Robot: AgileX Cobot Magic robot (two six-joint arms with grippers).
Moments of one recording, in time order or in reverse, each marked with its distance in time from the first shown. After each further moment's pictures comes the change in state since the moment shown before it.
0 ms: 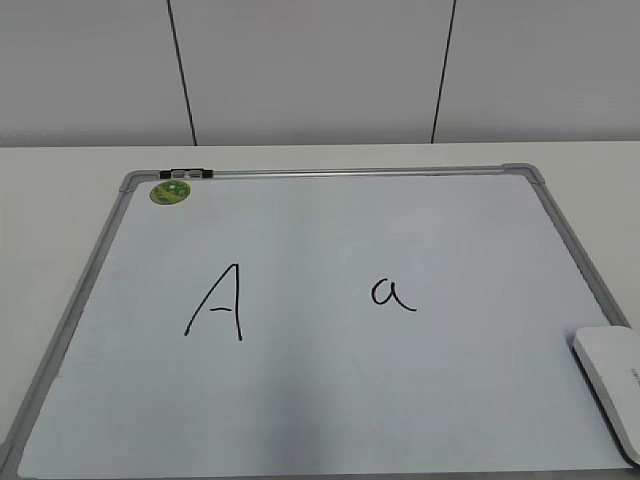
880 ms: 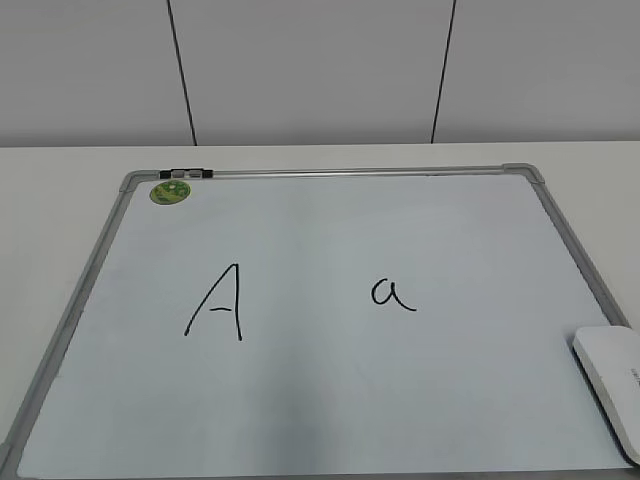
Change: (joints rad) left arm -0.041 0.104 -0.068 0.015 -0.002 0.000; right arm 0.000 0.000 0.000 0.000 0.000 0.000
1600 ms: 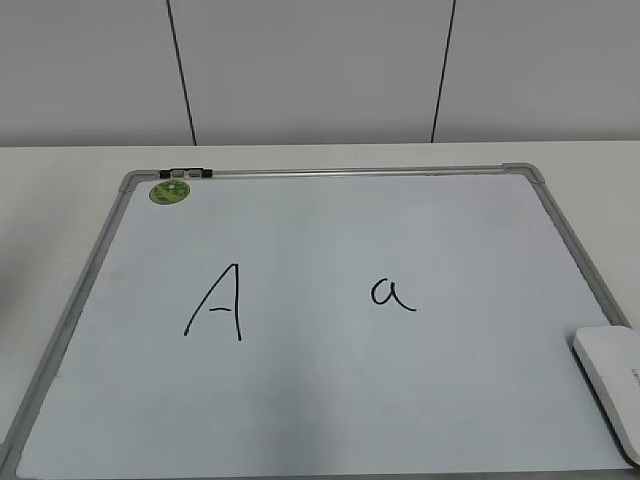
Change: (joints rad) left arm -0.018 1.010 -0.399 -0.080 -0.132 0.000; right arm 0.000 0.000 0.000 0.000 0.000 0.000
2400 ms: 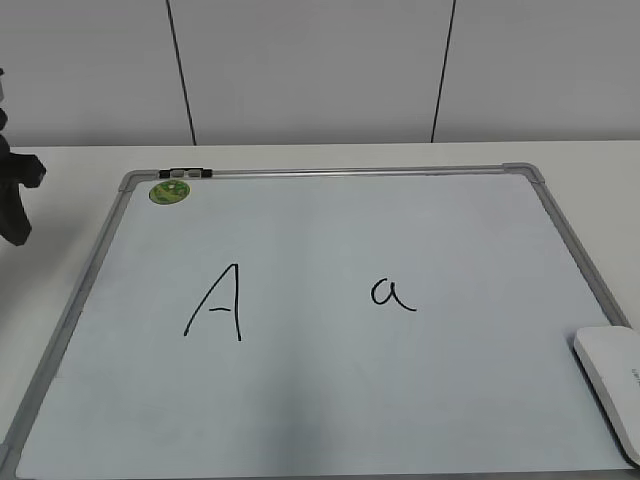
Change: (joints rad) left arm -0.015 0.591 -0.280 -0.042 0.015 0.000; right arm 0.000 0.000 0.000 0.000 0.000 0.000
